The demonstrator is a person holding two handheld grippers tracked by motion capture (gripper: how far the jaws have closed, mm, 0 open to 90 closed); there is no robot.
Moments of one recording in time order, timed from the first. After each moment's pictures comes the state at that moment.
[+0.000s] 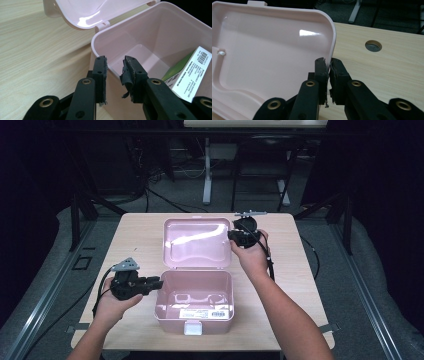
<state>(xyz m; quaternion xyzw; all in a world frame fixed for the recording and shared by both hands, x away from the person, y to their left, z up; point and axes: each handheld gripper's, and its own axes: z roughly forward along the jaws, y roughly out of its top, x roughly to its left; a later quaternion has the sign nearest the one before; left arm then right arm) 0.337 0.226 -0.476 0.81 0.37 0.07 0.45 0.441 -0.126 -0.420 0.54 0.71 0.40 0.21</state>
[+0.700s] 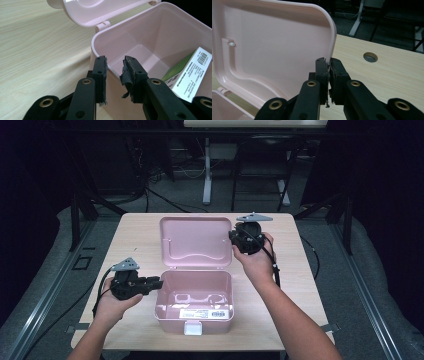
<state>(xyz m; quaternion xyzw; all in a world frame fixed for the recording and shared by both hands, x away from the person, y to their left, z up) 0.337 0.226 -0.476 0.81 0.37 0.07 0.45 0.403 -0.128 -0.398 0.49 0.72 0.43 0.25</state>
